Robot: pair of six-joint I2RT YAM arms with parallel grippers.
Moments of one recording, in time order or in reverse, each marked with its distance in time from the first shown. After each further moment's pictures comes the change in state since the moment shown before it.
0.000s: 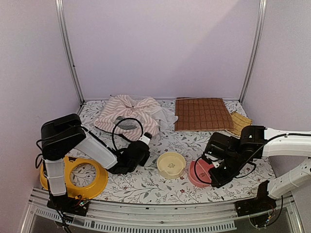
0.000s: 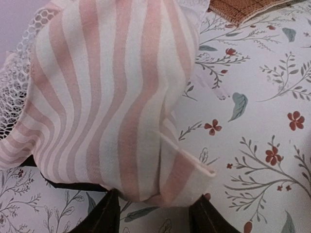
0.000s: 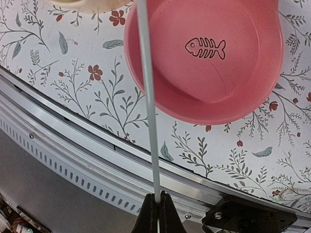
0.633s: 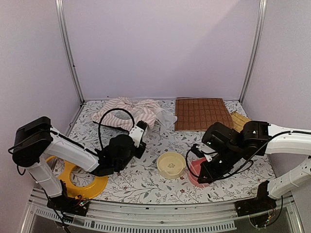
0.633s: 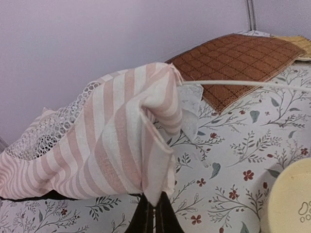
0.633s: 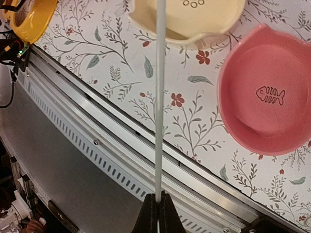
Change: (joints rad) left arm -0.045 -0.278 -0.161 0.257 -0.031 0.200; right arm 0.024 -0.007 0.080 0.123 -0.092 0.005
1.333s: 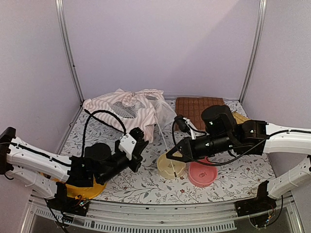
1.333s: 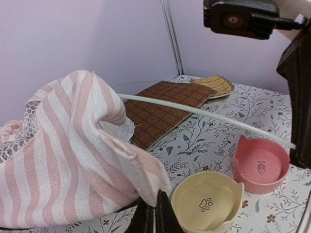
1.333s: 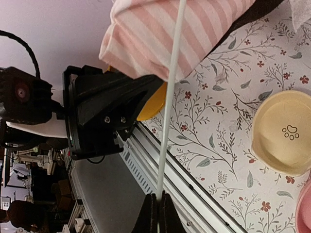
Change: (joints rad) left arm -0.278 -0.405 -0.079 -0.134 0.088 0.053; right arm -0.005 0.035 0.027 0.618 -0.046 0.103
